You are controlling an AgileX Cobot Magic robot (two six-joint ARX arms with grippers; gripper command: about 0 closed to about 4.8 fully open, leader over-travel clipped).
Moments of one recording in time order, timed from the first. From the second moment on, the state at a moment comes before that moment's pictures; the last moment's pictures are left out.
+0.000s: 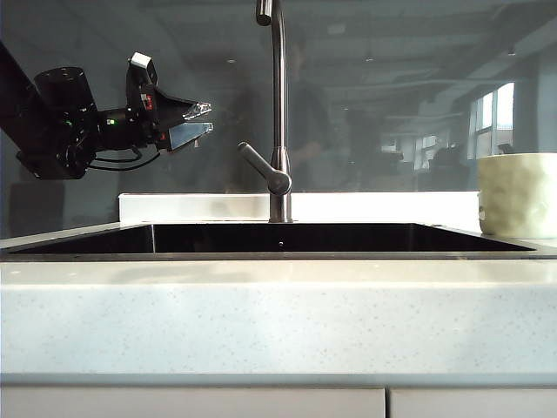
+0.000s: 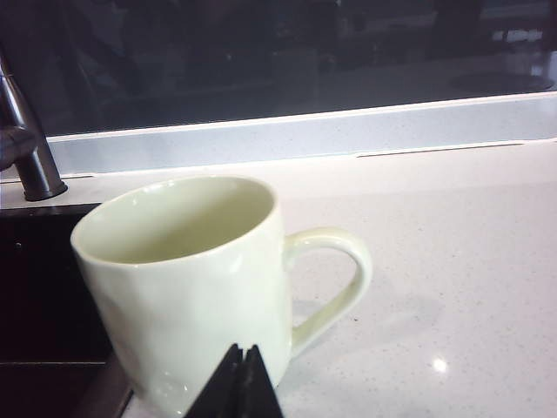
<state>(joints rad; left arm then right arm) -0.03 2.51 2.01 1.22 1.30 -0.82 -0.25 1.40 0.12 1.35 -0.27 0.11</state>
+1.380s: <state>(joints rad) 0.00 1.14 2.00 -0.74 0.51 0.07 -0.25 1.40 0.12 1.35 -0.27 0.11</state>
